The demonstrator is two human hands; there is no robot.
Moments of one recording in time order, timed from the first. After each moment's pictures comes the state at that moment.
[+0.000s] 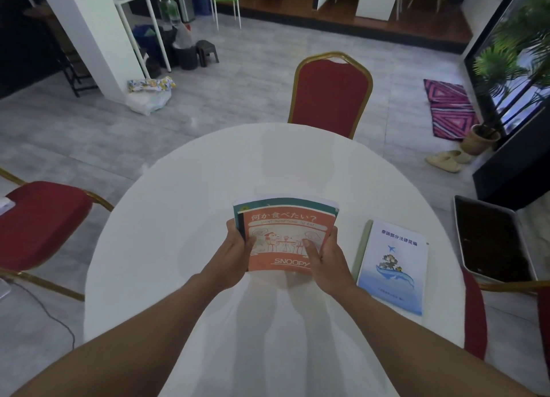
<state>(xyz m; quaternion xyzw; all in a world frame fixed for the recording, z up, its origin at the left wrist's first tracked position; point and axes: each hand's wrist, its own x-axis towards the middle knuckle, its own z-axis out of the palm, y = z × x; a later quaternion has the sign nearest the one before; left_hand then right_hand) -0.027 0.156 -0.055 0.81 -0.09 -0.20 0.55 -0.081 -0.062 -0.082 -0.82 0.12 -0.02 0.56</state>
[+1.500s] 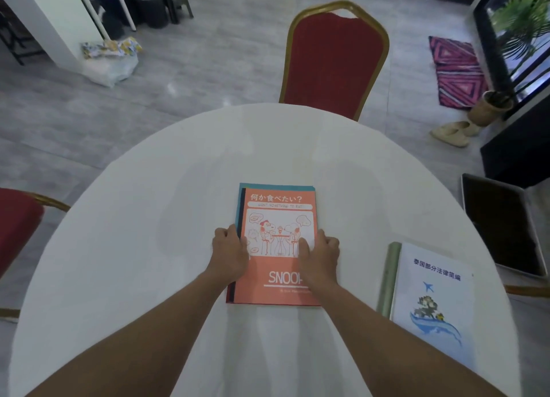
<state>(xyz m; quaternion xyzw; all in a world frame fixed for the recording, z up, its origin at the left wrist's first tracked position) 0.127 0.107 -0.168 0.93 0.04 -0.21 0.29 0.068 -0.061 -0.185 -0.84 0.37 0.04 0.39</state>
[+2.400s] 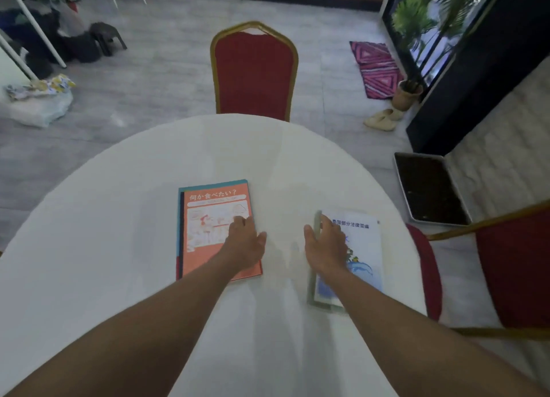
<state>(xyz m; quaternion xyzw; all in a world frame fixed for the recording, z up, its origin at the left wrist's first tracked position) 0.050 -0.010 -0.095 0.92 -0.18 -0.27 0.21 -0.042 -0.165 -0.115 -0.84 0.42 -0.01 0.35</state>
